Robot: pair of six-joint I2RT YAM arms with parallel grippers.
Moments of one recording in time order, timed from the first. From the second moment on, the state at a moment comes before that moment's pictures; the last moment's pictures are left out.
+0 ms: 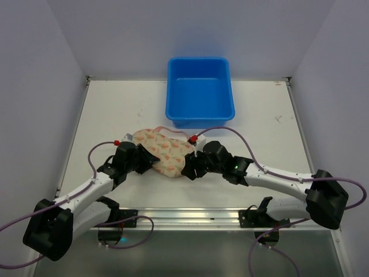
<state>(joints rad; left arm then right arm) -0.43 0.99 0.36 -0.09 0.11 -1.08 0.97 1.25 0.68 -0.02 -0.11 0.41</state>
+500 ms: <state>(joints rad) -0.39 0.77 0.21 -0.04 0.23 -1.06 0.96 1.12 0.65 -0.03 -0.09 0.43</state>
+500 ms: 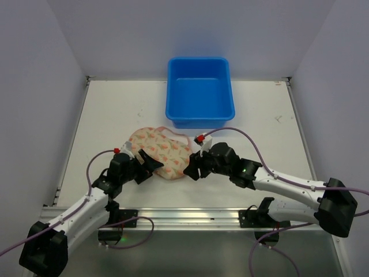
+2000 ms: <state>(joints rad) -0.55 1.06 0.34 0.22 0.27 -1.39 0.96 1.21 0.59 0.18 -0.12 0.47</state>
